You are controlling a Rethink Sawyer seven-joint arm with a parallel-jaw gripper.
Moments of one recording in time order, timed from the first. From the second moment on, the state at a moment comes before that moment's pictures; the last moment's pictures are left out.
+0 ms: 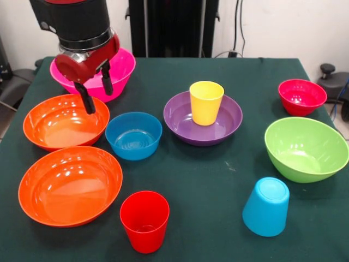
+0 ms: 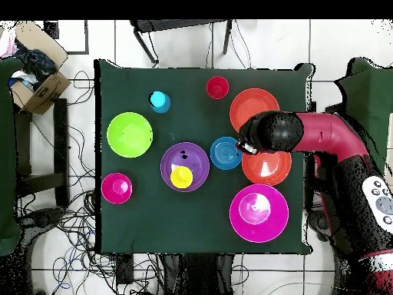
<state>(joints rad) -0.87 -0.60 0.69 1.50 -0.60 0.97 0.62</state>
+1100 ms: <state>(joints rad) -0.88 -0.56 0.85 1.58 -0.70 0.97 0.47</state>
